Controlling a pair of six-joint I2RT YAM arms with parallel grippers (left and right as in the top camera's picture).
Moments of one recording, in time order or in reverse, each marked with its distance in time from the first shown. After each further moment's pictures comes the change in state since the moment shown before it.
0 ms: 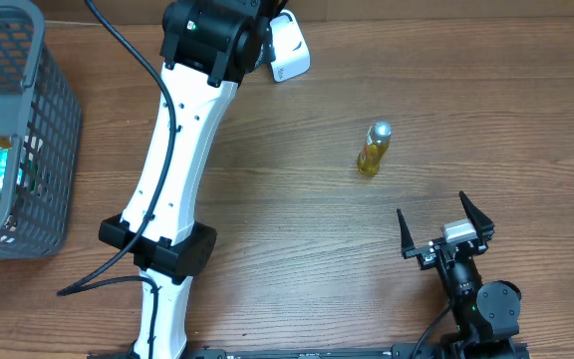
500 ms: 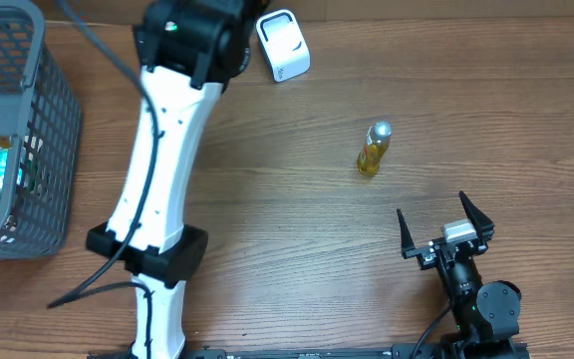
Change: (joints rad) left arm 0.042 -0.048 -0.001 -0.080 -0.169 0.019; right arm 0.000 0.000 0.000 0.001 0.000 0.001
